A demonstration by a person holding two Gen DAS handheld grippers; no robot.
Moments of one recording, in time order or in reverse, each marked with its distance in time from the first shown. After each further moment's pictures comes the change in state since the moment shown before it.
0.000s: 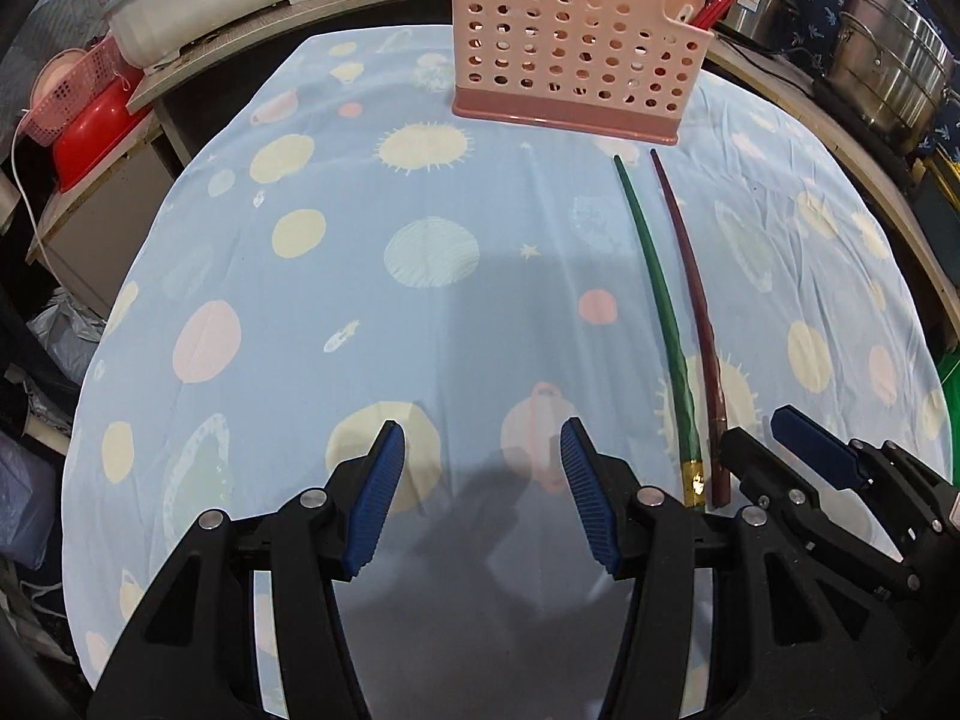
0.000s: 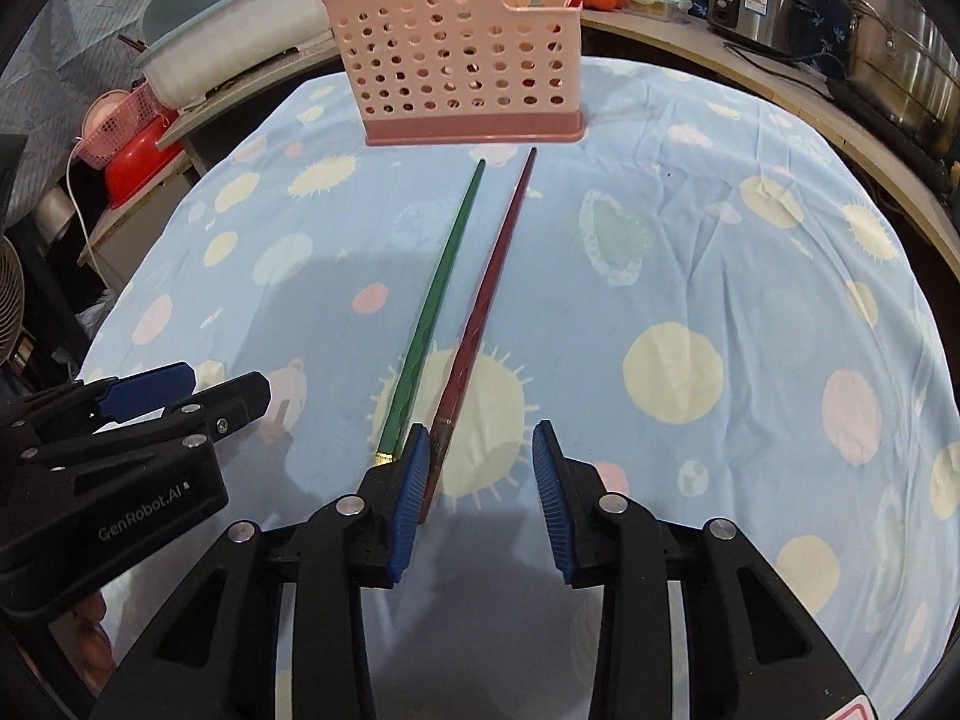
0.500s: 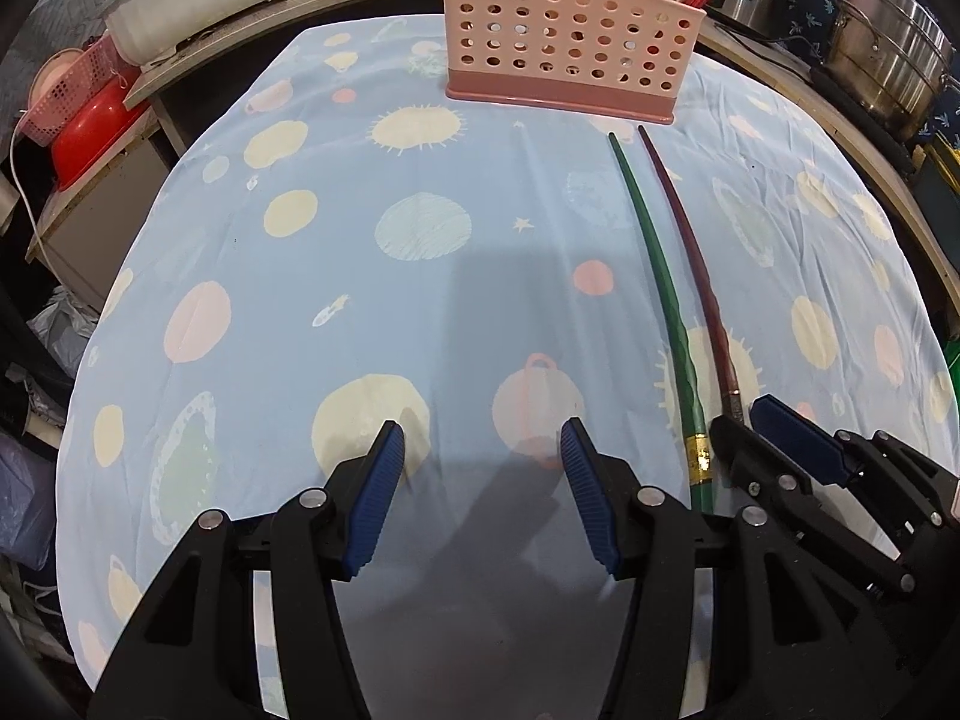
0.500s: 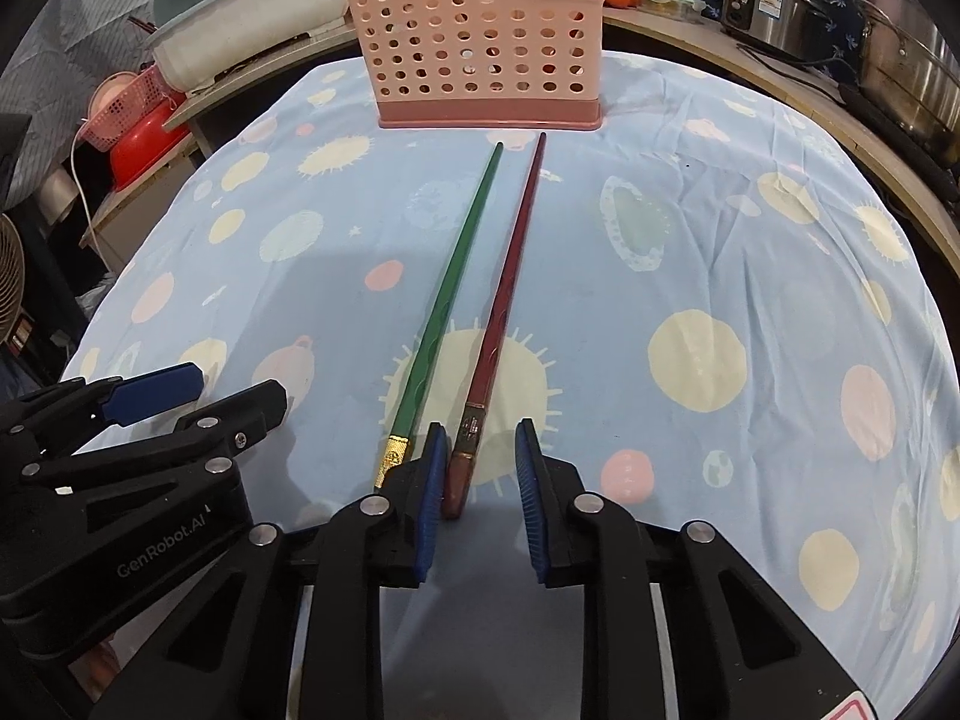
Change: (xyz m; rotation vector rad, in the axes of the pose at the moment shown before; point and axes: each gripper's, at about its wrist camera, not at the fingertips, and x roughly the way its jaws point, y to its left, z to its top) left arm 0.005 -0.005 -0.010 0.010 0.013 0.002; right arm 0.005 0.006 -0.006 -0.031 0.008 -0.004
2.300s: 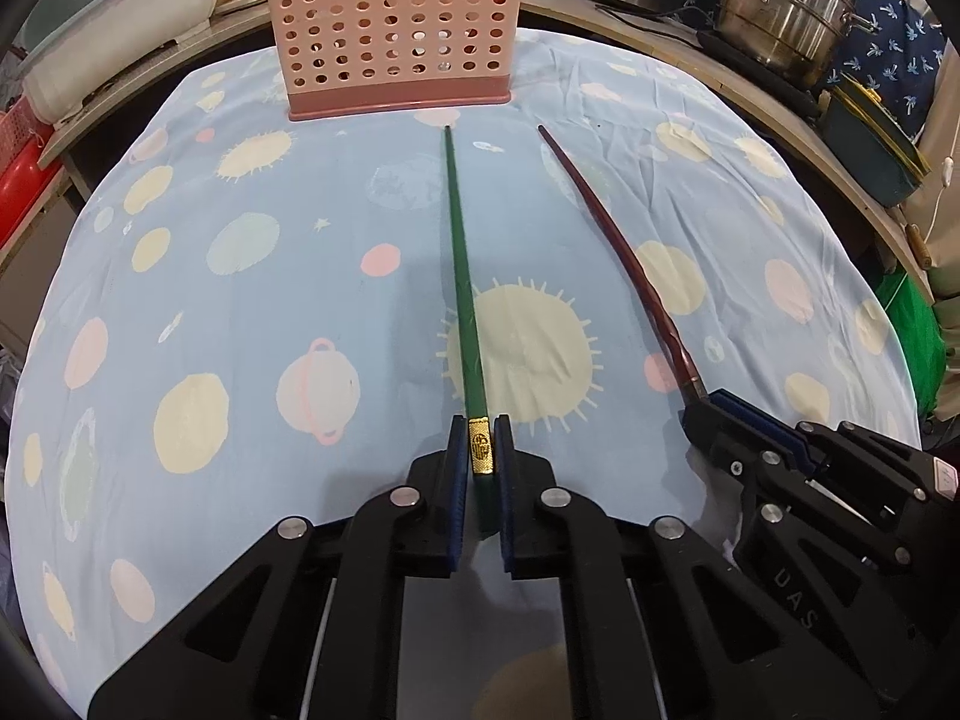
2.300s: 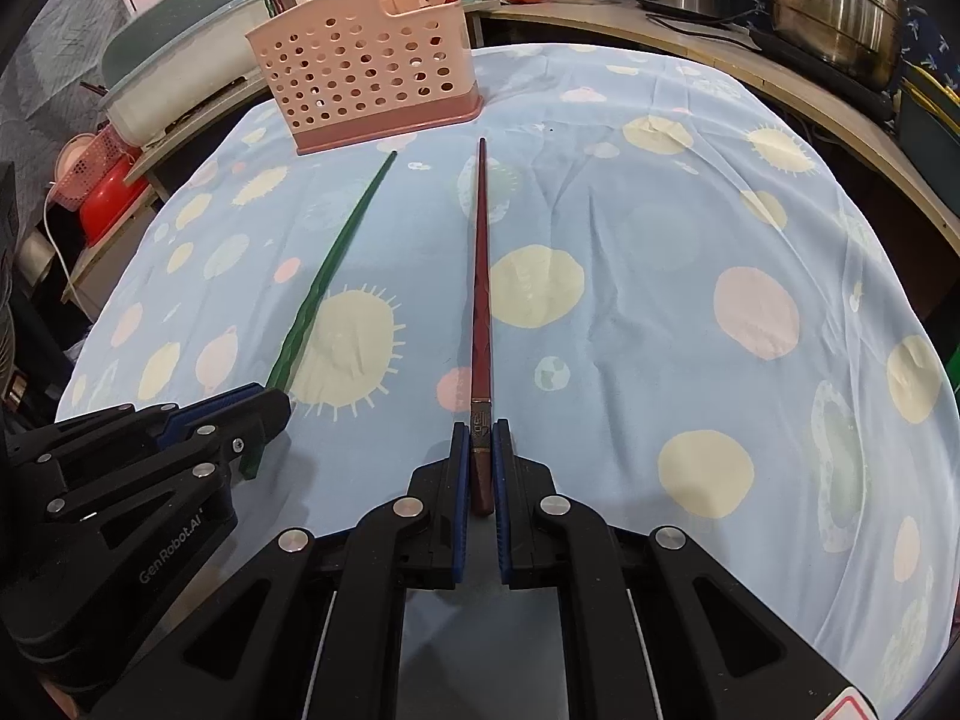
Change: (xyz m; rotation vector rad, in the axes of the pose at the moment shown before) left arm -0.007 -0.065 -0.019 0.142 -0.033 -0.158; right arm -0.028 -0.054 -0.034 0.142 -0.029 -0.031
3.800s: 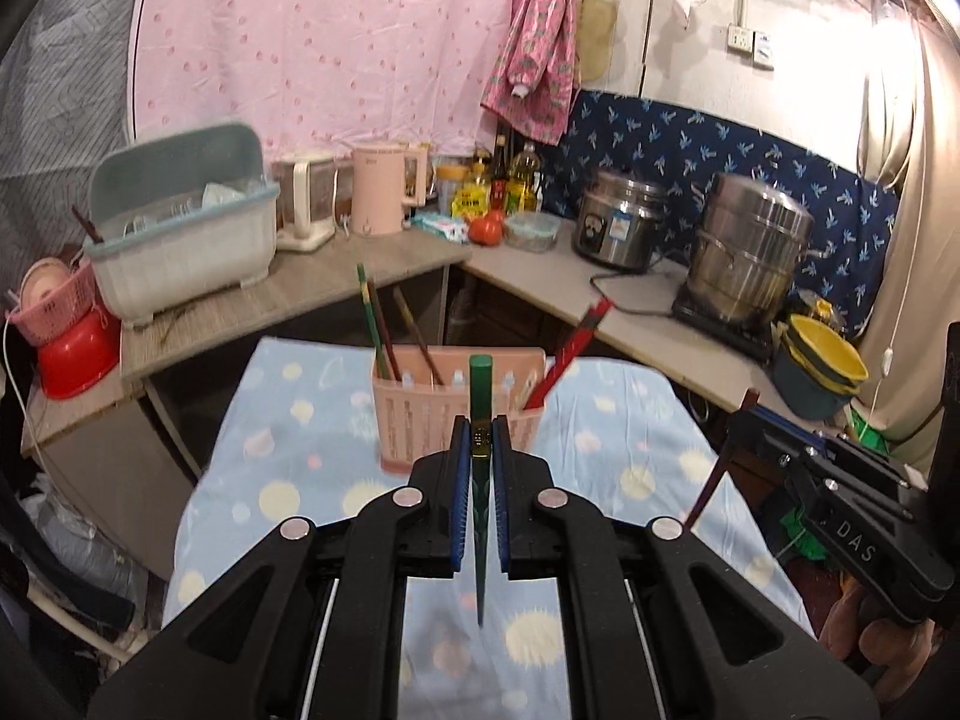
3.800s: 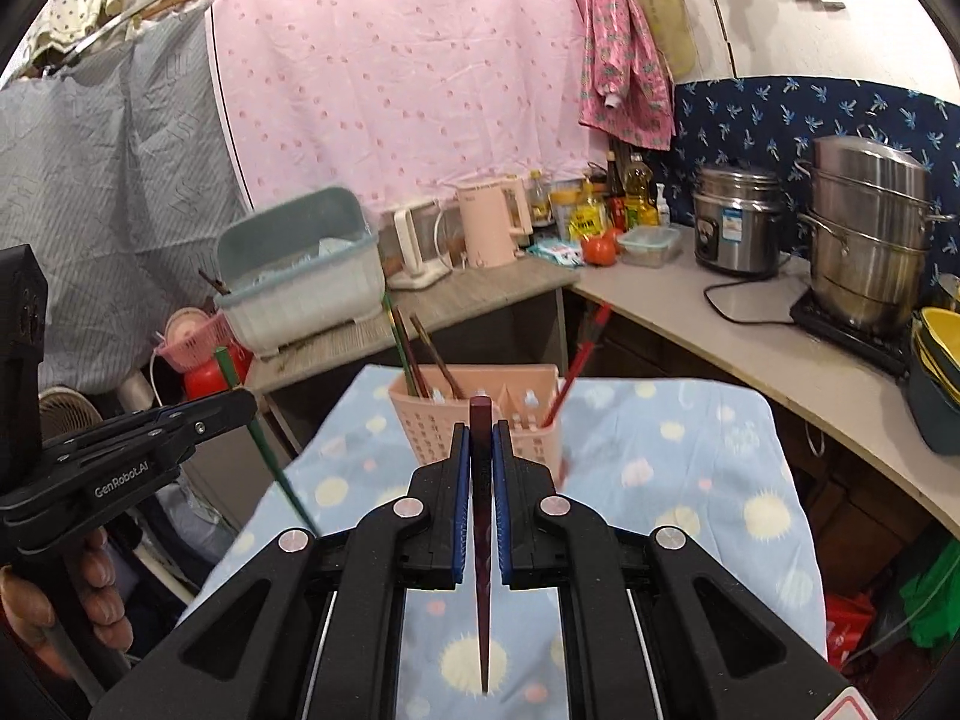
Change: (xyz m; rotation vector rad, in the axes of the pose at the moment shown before) left arm -0.219 0.047 0.147 -0.022 -0.493 -0.023; right arm -0.183 0.027 0.160 -0.086 -0.479 0.178
